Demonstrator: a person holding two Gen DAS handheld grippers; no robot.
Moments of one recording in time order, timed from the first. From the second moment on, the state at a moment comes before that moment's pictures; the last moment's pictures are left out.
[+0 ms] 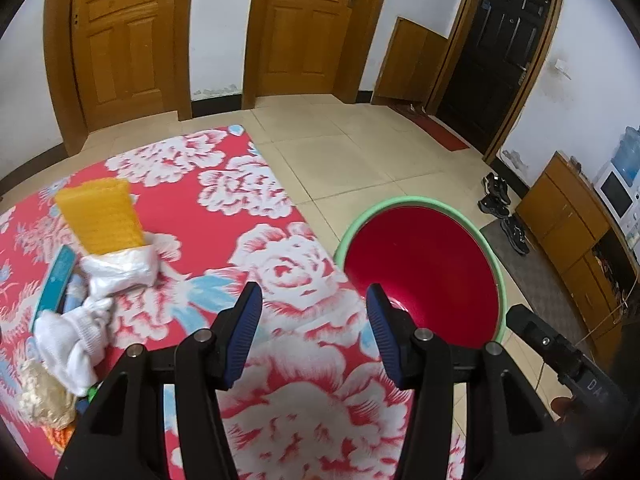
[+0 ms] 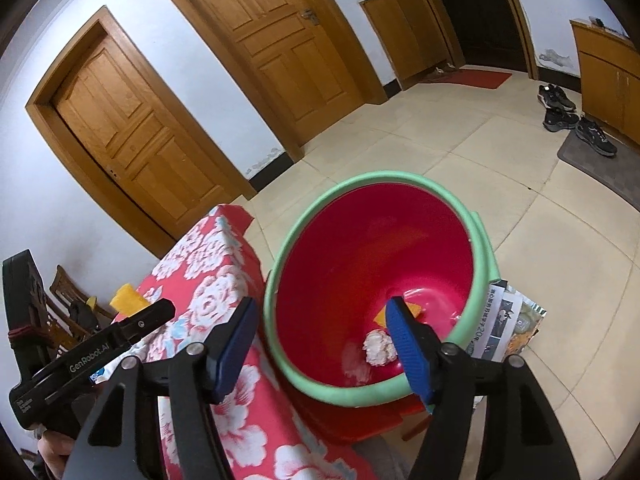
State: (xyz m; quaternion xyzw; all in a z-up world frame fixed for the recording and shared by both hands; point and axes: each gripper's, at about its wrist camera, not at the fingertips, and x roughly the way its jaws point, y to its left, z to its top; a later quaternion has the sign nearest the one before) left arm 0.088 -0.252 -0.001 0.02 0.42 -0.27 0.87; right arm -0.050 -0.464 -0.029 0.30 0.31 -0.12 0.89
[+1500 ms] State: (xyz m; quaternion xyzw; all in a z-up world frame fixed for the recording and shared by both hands) left arm 0.061 -0.043 -0.024 -0.05 0.45 -0.10 0.88; right arm -0.044 -0.354 -0.012 0.25 0.35 -0.04 0.90
